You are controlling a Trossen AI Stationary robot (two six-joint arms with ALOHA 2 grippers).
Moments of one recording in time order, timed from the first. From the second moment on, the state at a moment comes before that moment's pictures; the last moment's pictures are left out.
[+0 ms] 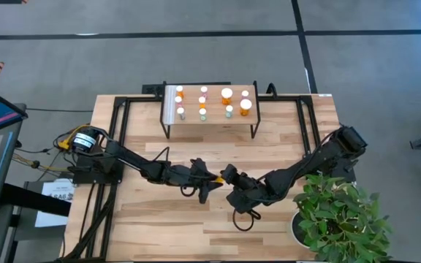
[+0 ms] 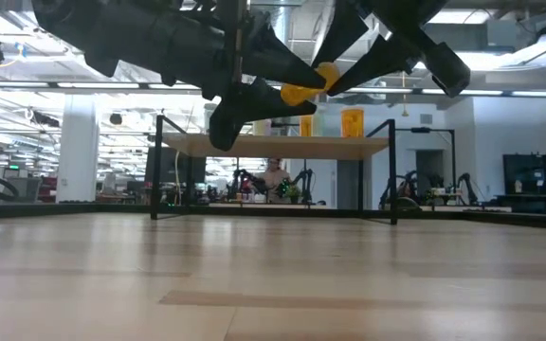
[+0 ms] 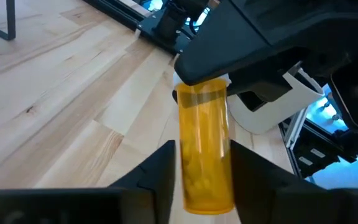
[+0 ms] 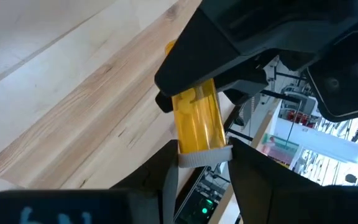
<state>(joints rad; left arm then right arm) -0.25 1.75 0.80 0.67 -0.24 -0.62 0.46 1.71 1.20 -0.43 0.85 -0.89</state>
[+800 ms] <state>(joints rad) -0.25 1.75 0.80 0.67 -0.27 -0.50 0.46 1.59 1.20 -0.59 0.84 -0.64</state>
